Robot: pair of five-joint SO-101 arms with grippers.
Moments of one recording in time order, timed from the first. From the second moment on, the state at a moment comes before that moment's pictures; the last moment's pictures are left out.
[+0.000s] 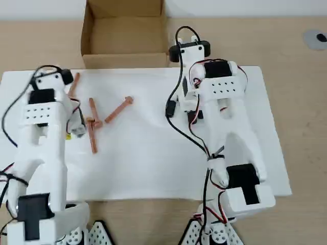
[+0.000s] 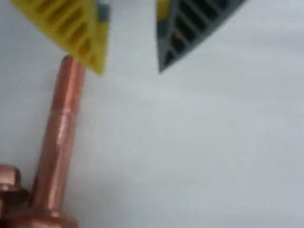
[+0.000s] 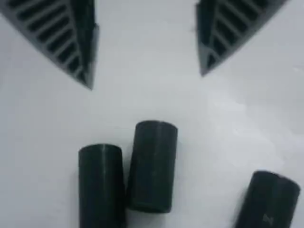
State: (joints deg) left arm -9.8 -11.1 26.5 77.4 -0.4; right arm -12.3 3.4 0.8 85.9 -8.0
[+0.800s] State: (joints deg) left arm -5.5 5.2 25.4 60.4 15.2; right arm -12.3 3.4 0.8 85.9 -8.0
